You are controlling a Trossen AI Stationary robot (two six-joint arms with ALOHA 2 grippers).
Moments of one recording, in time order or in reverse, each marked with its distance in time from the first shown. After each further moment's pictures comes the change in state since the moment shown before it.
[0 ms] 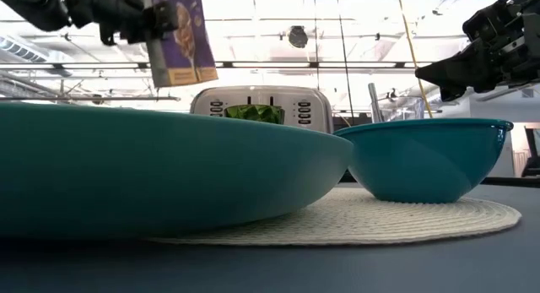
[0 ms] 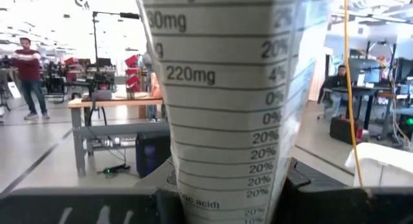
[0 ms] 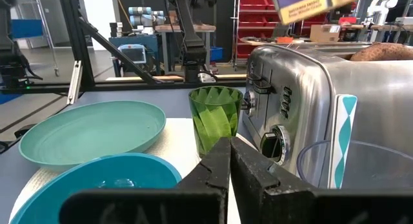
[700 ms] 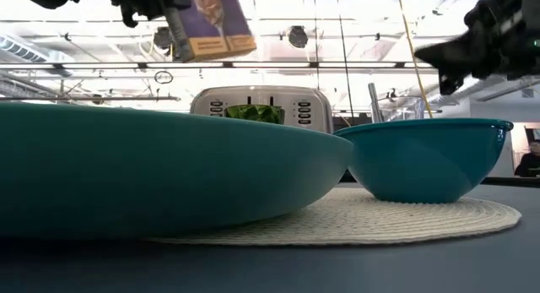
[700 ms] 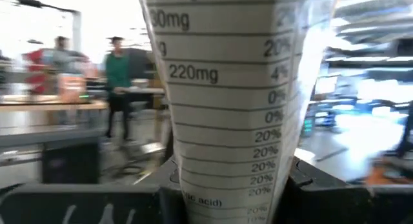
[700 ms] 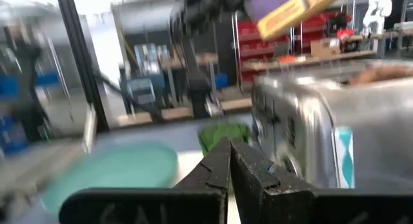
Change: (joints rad) left arm -0.161 0.000 0.106 -0.098 0.200 -0.103; right arm 0.000 0.000 0.000 0.152 -0.002 0.132
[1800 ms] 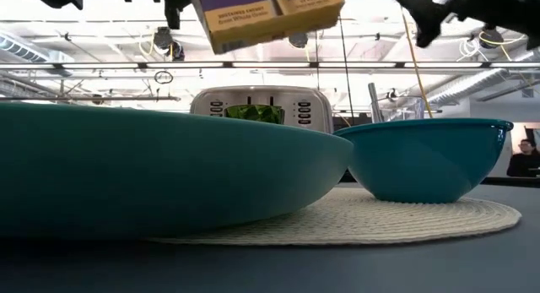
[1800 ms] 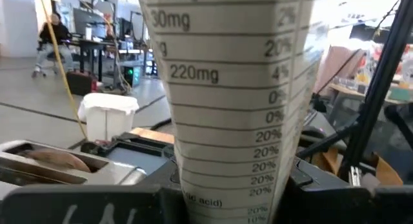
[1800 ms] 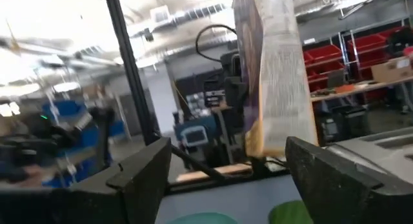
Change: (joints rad) left arm -0.194 0.139 0.000 -0.074 0.529 -0.248; right arm 0.029 0.443 0.190 0.417 -0.128 0.124
